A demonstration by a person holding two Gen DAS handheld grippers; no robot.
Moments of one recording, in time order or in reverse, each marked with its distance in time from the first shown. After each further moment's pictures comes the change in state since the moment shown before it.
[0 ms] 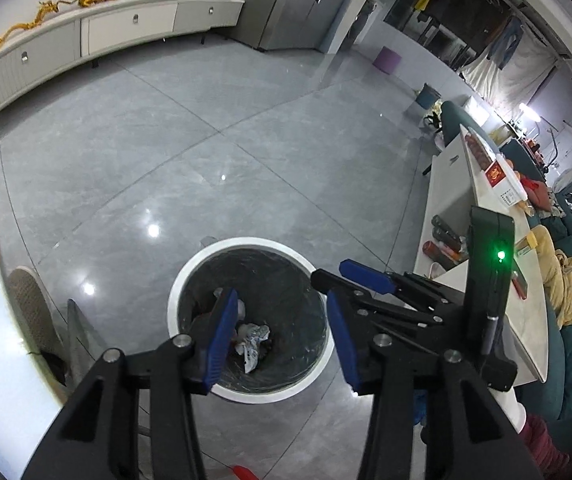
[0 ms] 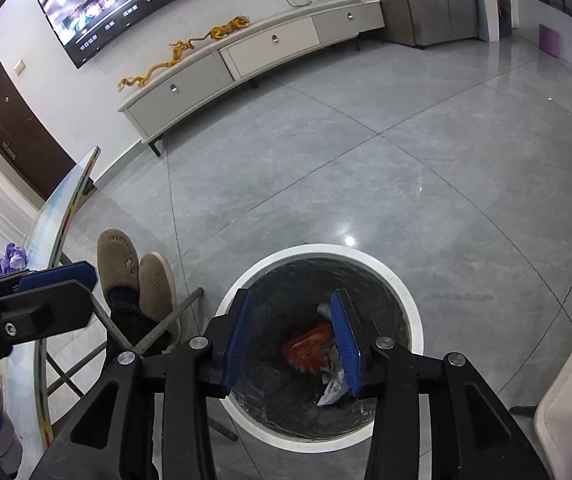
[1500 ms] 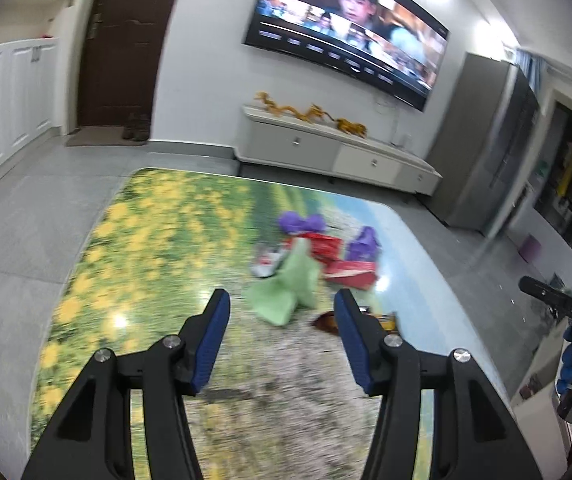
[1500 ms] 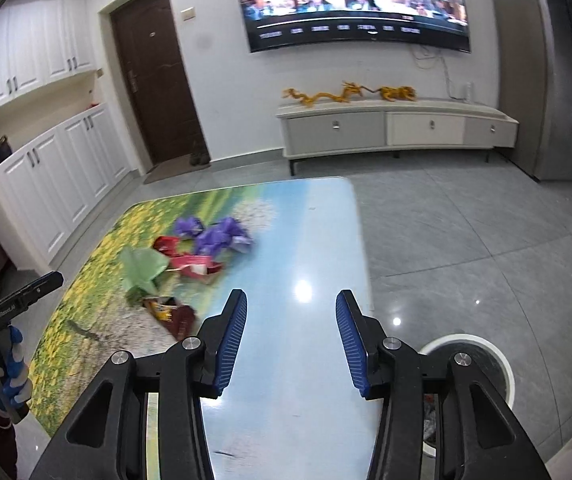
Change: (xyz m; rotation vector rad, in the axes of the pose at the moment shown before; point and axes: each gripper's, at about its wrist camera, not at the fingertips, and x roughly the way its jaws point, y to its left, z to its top) left arm -0.374 0.246 -0.288 -0.464 -0.577 0.516; right arm -0.136 0.292 -0.044 -0.466 -0.157 0.214
